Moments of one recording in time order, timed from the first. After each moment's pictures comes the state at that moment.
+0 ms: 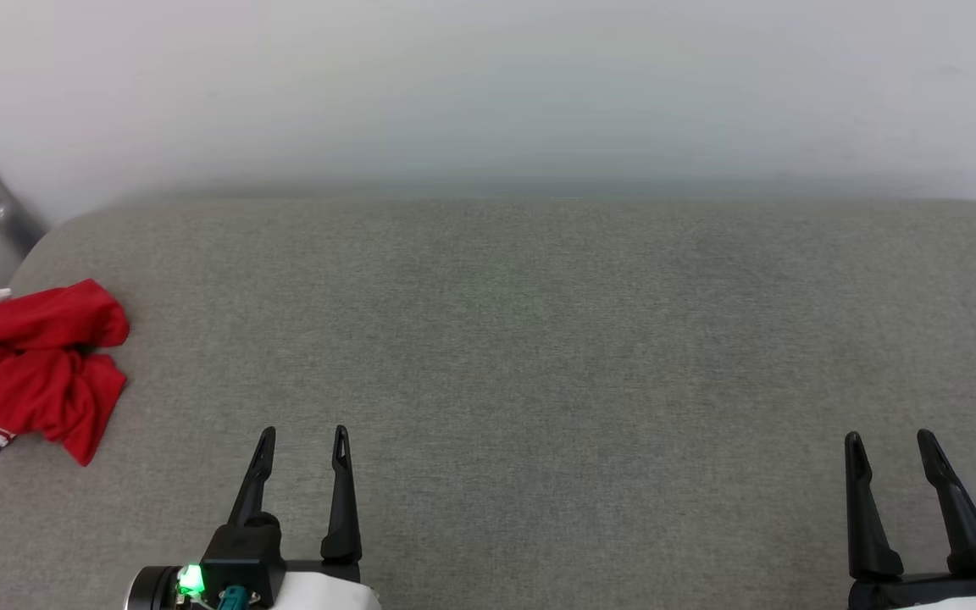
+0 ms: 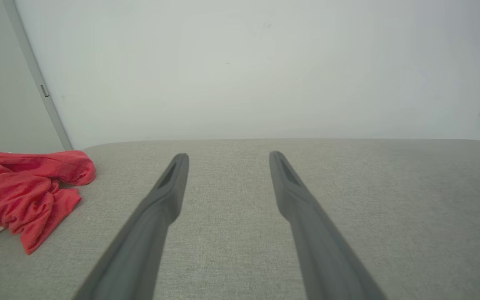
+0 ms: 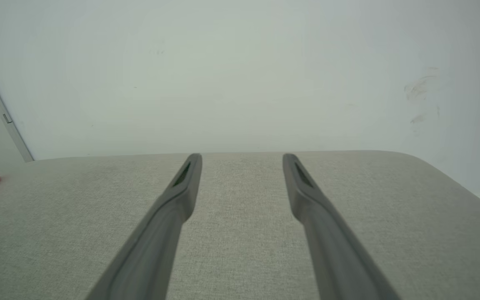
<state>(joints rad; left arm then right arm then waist) 0.07 0.05 -0.16 0.03 -0.09 0.13 -0.26 0.17 -0.05 -0.09 -0.08 0.13 0.13 -0.26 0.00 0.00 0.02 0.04</state>
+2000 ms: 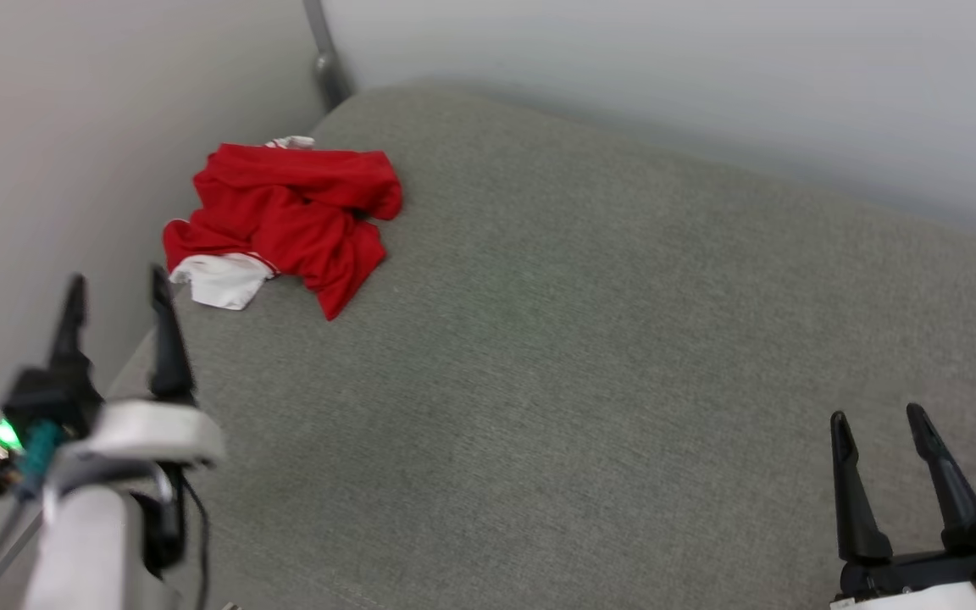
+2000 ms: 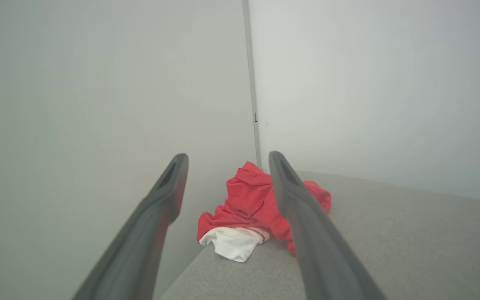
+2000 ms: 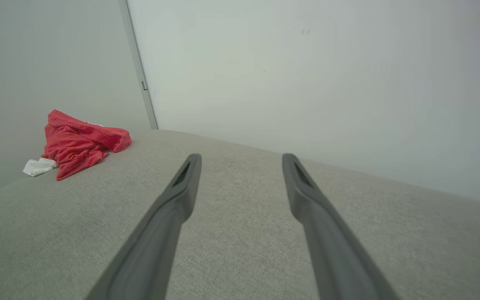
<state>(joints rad) -0.24 0.16 0.09 0.18 -0.12 0.07 -0.26 0.16 -0.05 -0.06 -0.12 0.05 0.13 -0.26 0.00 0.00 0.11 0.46</state>
